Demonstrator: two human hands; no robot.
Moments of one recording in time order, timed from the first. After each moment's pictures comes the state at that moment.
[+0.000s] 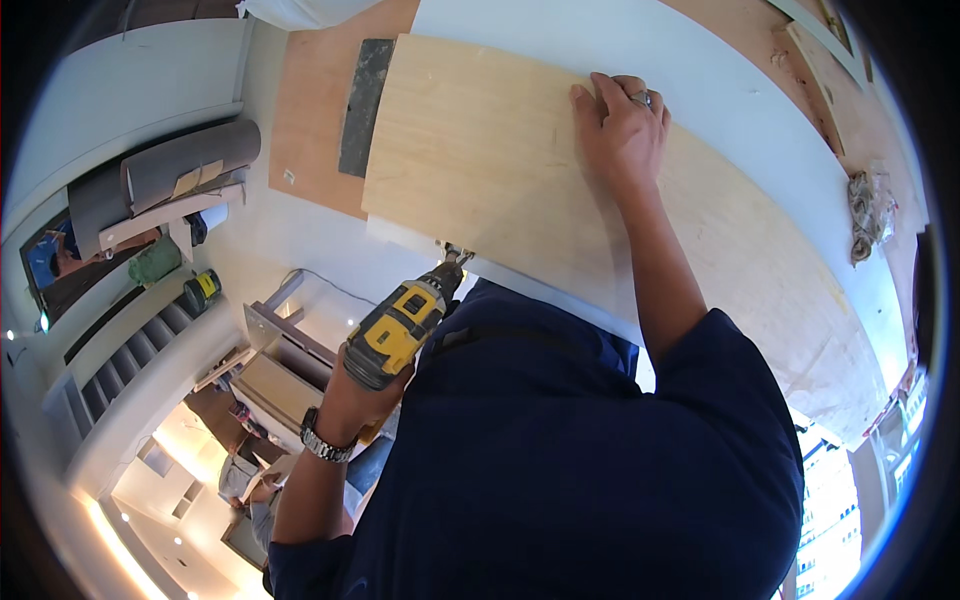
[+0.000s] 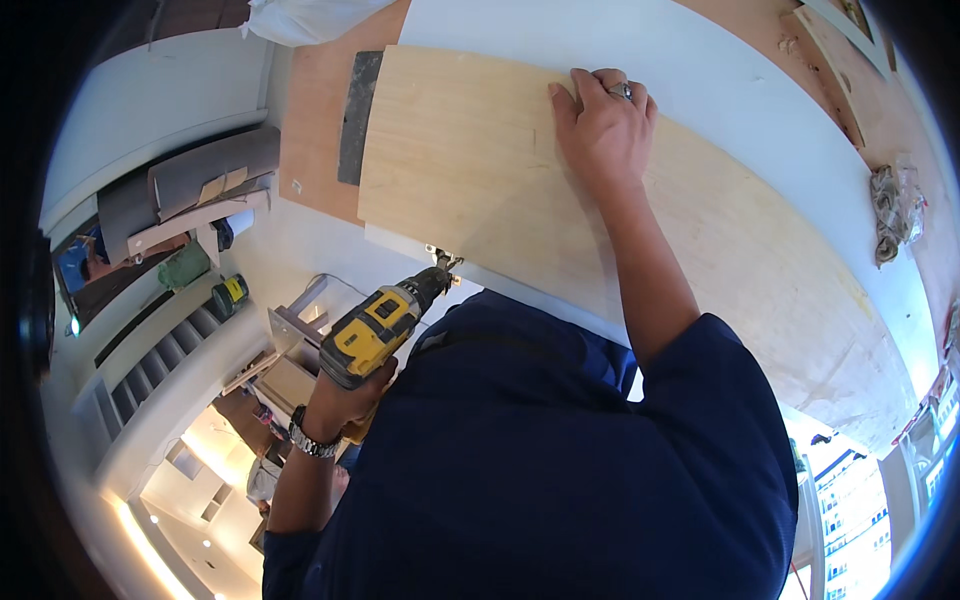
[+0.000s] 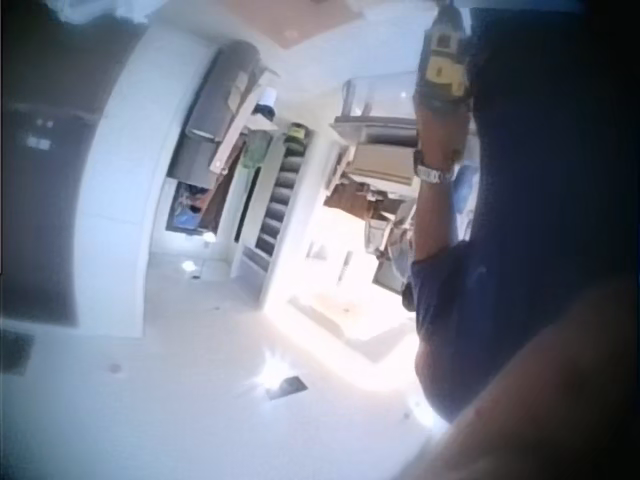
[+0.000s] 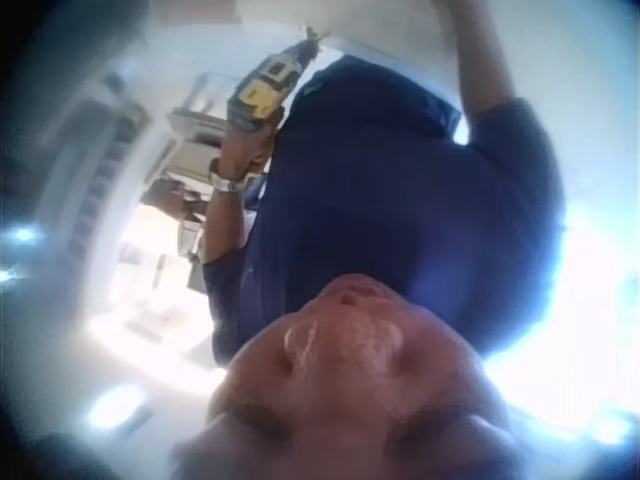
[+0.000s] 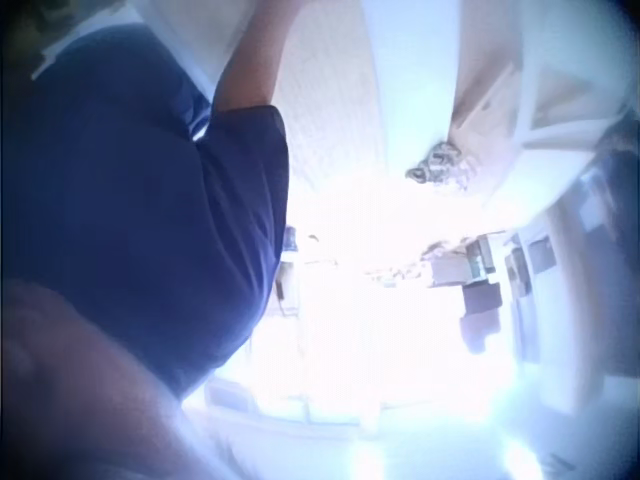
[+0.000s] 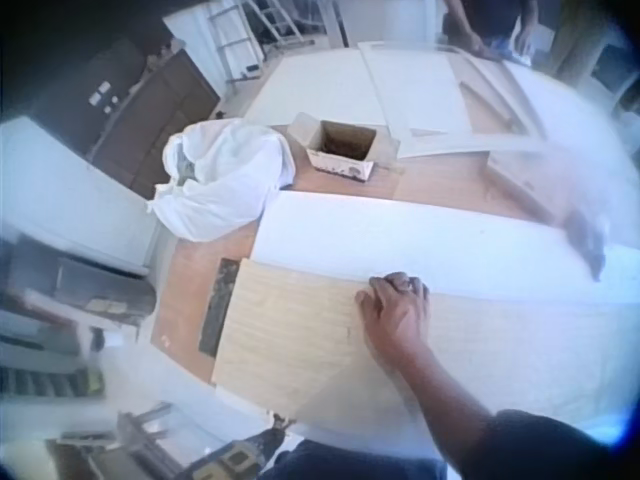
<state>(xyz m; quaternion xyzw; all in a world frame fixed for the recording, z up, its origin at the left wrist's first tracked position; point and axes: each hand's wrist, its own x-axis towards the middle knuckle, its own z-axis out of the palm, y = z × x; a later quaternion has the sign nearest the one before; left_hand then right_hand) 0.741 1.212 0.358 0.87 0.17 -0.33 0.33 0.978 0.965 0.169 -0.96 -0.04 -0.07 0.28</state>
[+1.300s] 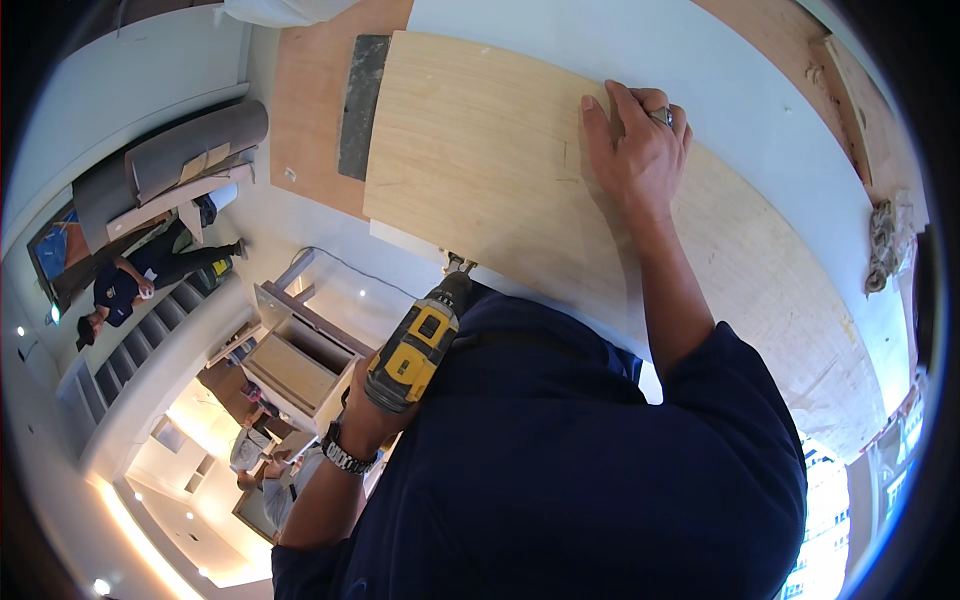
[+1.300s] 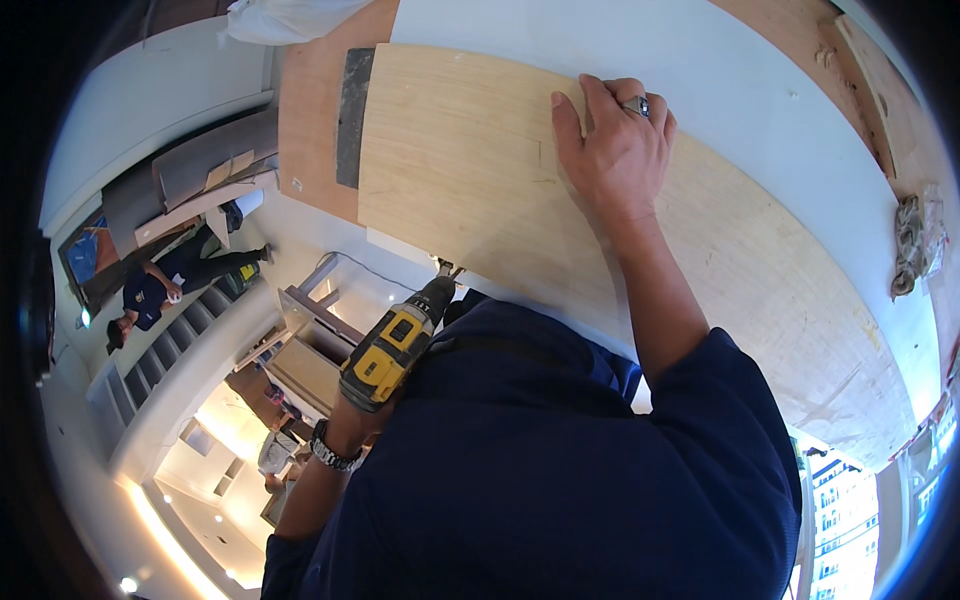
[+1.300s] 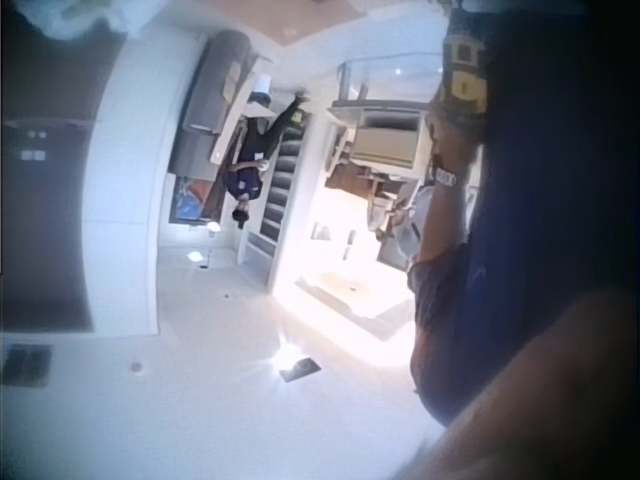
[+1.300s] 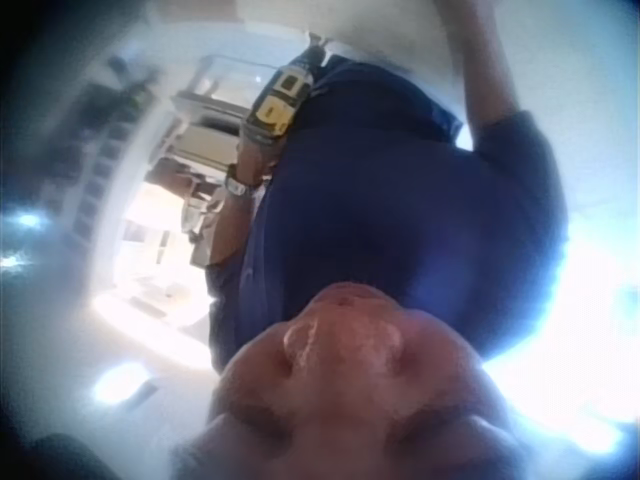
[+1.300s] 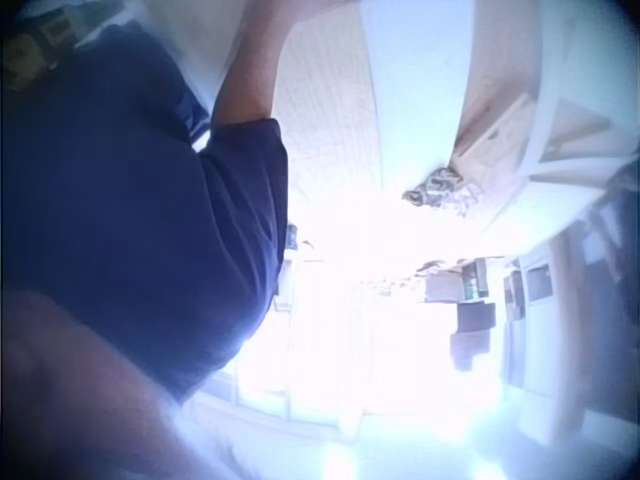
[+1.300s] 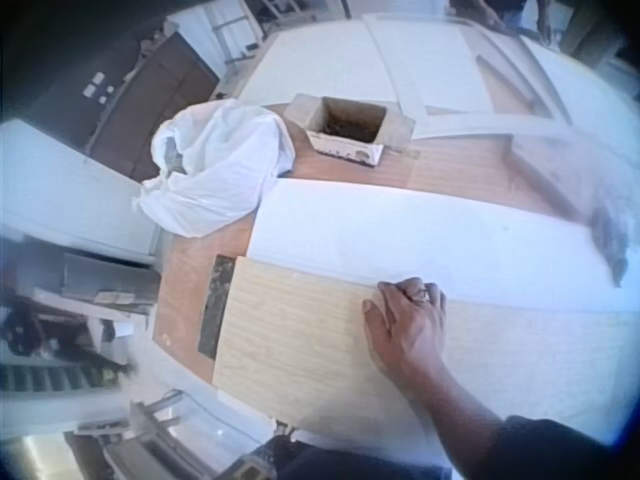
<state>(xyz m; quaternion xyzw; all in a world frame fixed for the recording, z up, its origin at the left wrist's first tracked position) 0.736 1.204 0.351 0.89 0.14 -0.32 0.31 0.981 0.967 0.174 -0.95 -0.04 -0.07 0.30</state>
